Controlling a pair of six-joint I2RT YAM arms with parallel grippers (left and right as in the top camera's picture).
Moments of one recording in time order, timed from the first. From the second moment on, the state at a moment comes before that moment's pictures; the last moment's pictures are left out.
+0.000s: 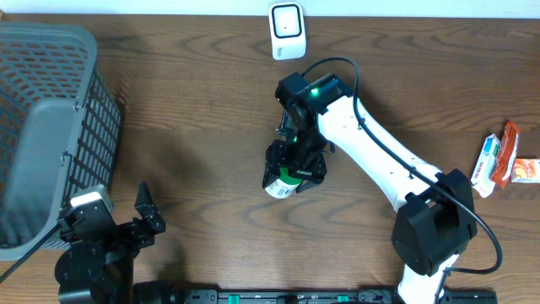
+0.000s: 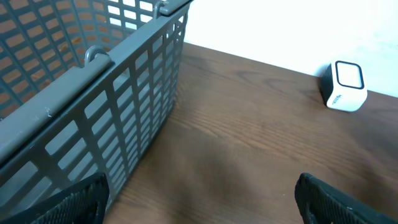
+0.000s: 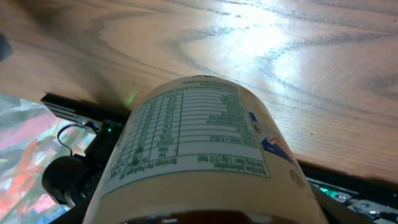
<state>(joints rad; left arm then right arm) 0.11 0.27 0.74 -0.84 -0.08 -0.17 0.60 1.95 1.68 -1.42 -0.54 0.55</state>
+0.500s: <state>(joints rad) 0.11 0.27 0.74 -0.84 -0.08 -0.17 0.58 1.95 1.68 -0.79 -0.15 0.48</state>
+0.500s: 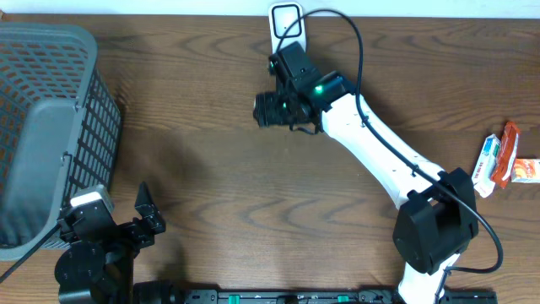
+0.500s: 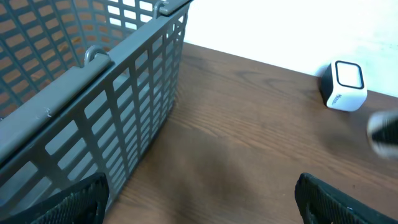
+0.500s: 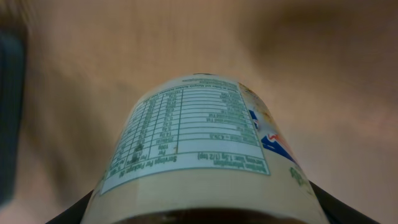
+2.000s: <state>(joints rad) 0.11 0.27 0.74 -0.84 -0.08 -0.17 0.46 2.46 1.83 0.40 0.27 0.17</state>
